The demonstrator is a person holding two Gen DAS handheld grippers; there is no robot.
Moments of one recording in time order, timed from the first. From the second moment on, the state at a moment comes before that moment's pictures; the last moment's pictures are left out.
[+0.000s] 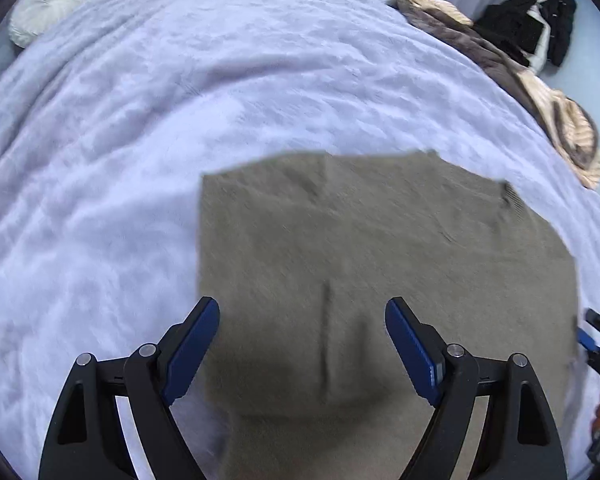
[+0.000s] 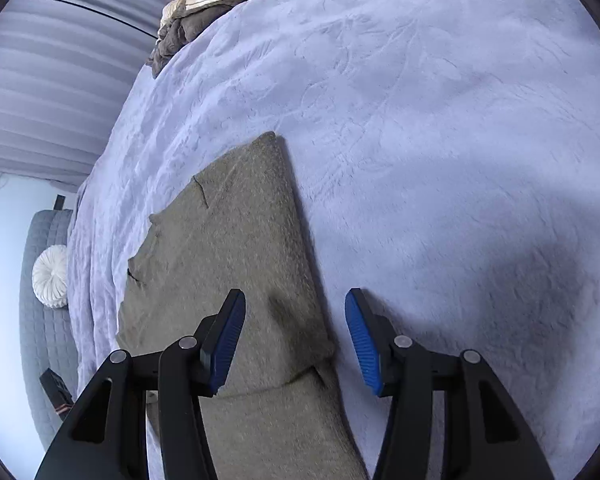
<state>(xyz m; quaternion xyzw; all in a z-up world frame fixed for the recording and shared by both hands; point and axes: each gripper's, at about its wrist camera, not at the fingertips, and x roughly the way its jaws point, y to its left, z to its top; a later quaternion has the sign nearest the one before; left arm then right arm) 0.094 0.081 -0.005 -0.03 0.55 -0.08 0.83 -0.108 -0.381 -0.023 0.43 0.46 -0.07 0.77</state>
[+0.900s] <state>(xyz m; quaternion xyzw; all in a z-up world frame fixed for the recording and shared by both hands) 0.144 0.120 -0.033 0.01 0.56 -0.01 0.83 -0.066 -0.383 -0.025 0.33 0.51 -0.11 0.79</state>
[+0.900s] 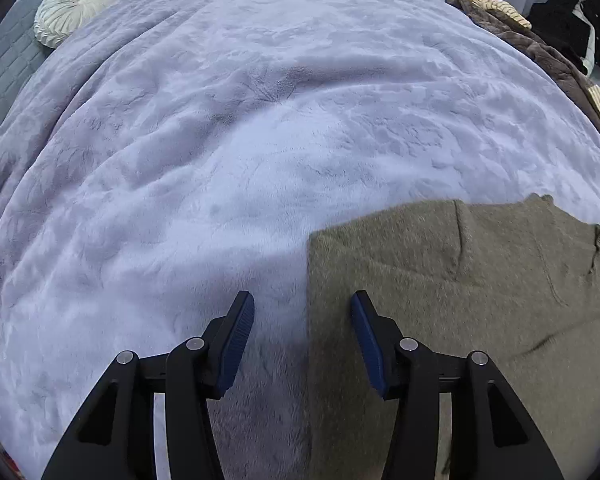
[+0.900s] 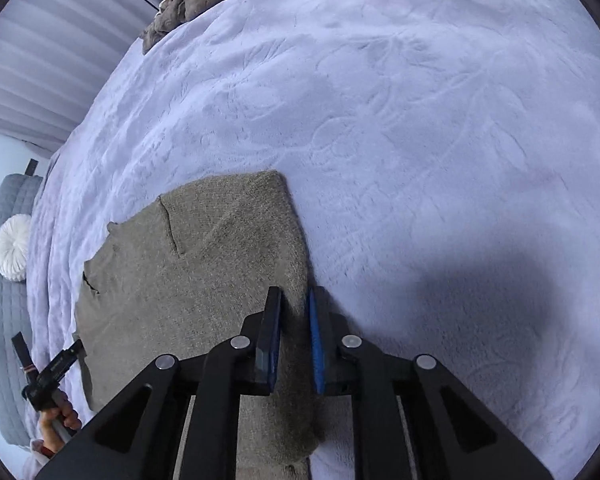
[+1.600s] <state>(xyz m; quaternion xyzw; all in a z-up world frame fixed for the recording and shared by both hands) 0.060 0.042 -0.036 -0.07 0.62 -0.17 0.77 -0.116 -0.307 -0.023 0.24 0.55 -0.05 0.79</state>
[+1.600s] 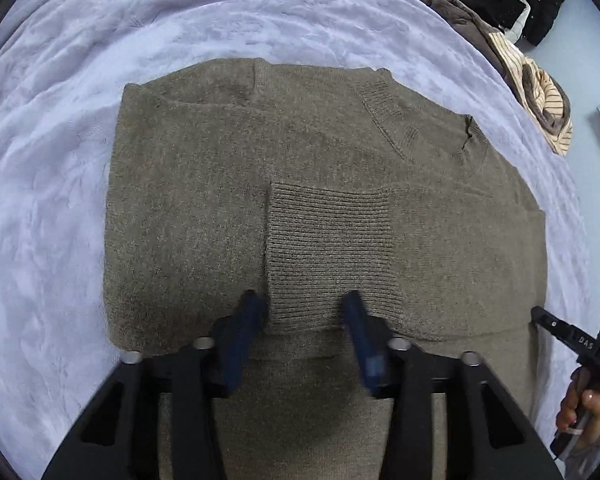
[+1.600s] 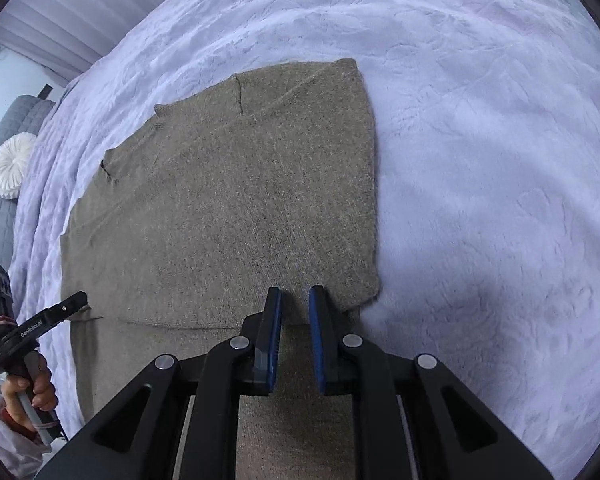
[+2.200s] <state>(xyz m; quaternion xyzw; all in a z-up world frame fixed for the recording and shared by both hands) 0.043 0.059 -0.027 -0.04 0.61 -0.13 0.78 -0.134 -0.307 -0.026 0.23 0.57 -0.06 0.79</state>
